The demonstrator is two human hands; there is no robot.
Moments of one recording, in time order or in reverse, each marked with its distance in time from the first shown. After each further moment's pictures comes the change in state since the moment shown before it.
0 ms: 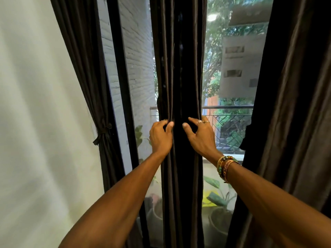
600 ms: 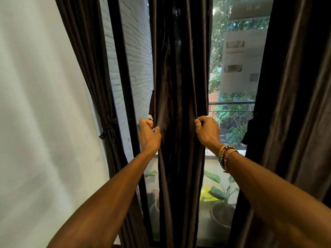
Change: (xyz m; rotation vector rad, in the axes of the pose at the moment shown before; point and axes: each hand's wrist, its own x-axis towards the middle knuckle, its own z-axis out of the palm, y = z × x) left_hand -0.009 -0.017 -0.048 -0.058 0.053 -0.186; right_hand 0.005 0.003 -0.002 0.004 0.054 0.186
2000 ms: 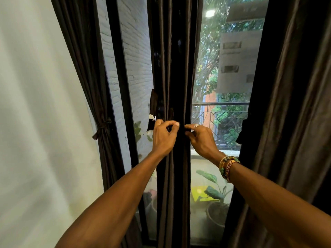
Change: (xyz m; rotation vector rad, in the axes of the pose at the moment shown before) left_hand -0.028 0.031 0.034 0.041 -0.188 0.185; right_hand -0.025 0.016 -0.004 -0.066 -0.101 -0.410
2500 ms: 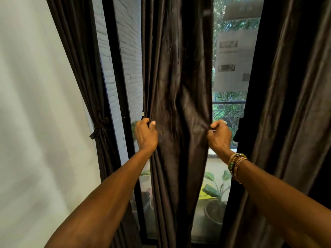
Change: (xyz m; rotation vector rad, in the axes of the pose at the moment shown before) left_hand 0.013 -0.023 -0.022 0.083 0.223 -0.205; right_hand -0.005 0.036 -0.022 0.139 0.278 0.519
